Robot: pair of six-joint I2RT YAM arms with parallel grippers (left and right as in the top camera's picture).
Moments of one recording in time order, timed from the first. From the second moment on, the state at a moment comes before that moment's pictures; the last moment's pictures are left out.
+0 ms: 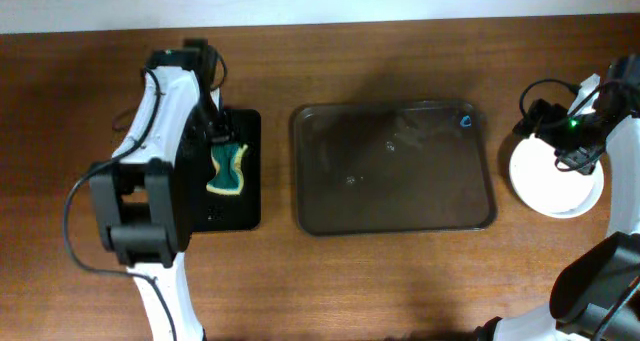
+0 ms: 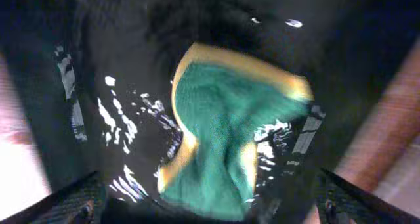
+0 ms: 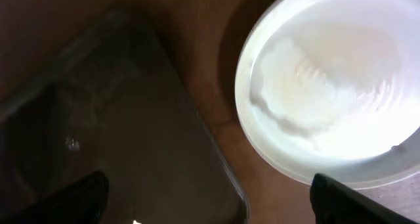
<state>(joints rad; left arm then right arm) -0.06 2.19 1.90 -1.34 0.01 -0.22 -0.44 1.72 1.52 -1.10 -0.24 0.14</state>
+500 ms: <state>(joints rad) -0.06 1.90 2.05 -1.34 0.02 -0.22 -0.43 1.21 1.84 -1.62 -0.34 0.05</state>
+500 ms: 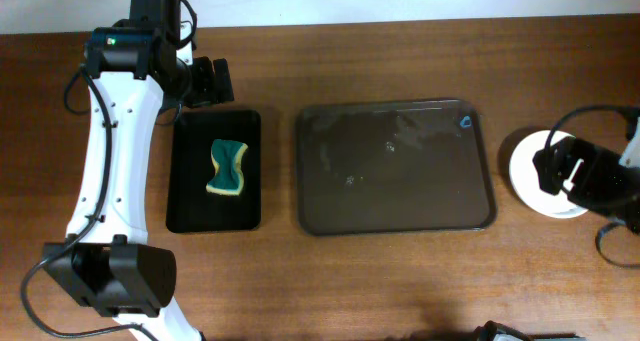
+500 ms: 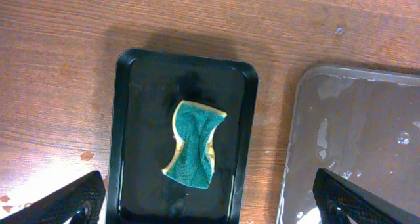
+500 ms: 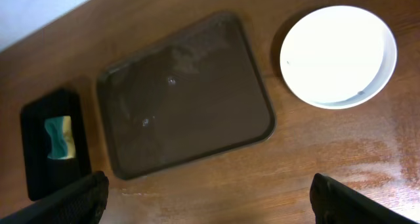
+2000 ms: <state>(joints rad) -0.06 1.63 1.77 -0.96 0.00 -0.08 0.11 0.01 0.02 -0.07 -0.09 -0.08</state>
